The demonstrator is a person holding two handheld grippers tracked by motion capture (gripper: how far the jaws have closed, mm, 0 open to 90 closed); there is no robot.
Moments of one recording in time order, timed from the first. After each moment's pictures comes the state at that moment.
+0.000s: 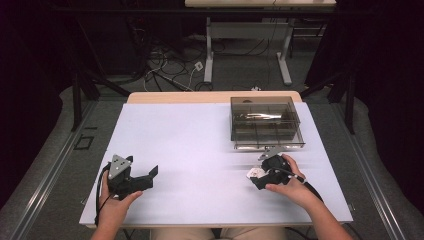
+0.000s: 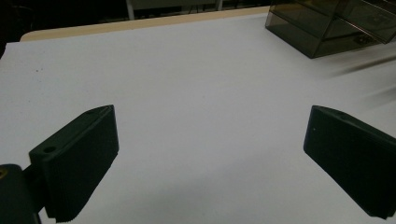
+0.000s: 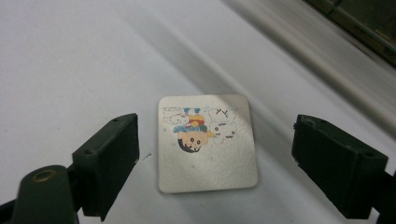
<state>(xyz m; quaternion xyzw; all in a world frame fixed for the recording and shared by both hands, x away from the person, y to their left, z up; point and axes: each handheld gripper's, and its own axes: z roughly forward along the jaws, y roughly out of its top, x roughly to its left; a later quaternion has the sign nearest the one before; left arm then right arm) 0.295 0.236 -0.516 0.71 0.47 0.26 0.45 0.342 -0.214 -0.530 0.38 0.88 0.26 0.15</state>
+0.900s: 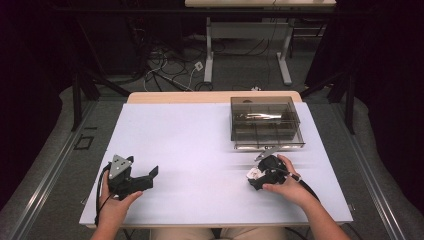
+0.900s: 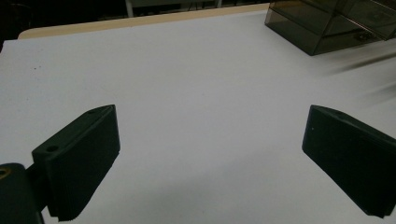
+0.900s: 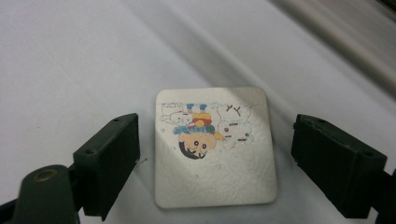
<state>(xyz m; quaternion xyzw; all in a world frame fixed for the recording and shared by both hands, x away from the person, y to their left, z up) 0.295 0.235 -0.517 0.71 0.47 0.26 0.45 0.353 -0.210 -0.548 0.37 0.88 0.26 0.12</state>
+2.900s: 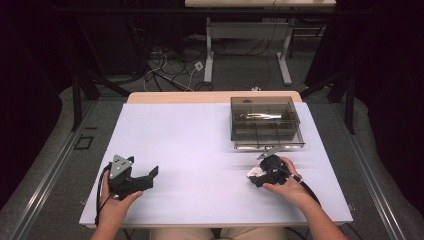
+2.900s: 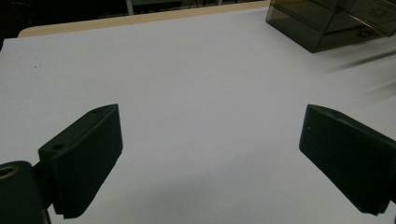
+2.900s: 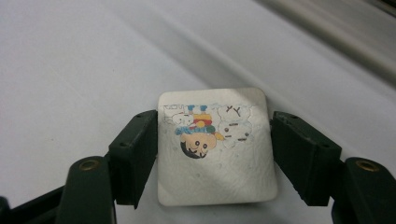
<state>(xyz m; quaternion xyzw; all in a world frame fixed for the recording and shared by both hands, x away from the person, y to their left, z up) 0.295 0.236 -0.517 0.72 0.47 0.26 0.45 0.348 -0.212 -0.544 0.42 0.86 0.27 0.12</state>
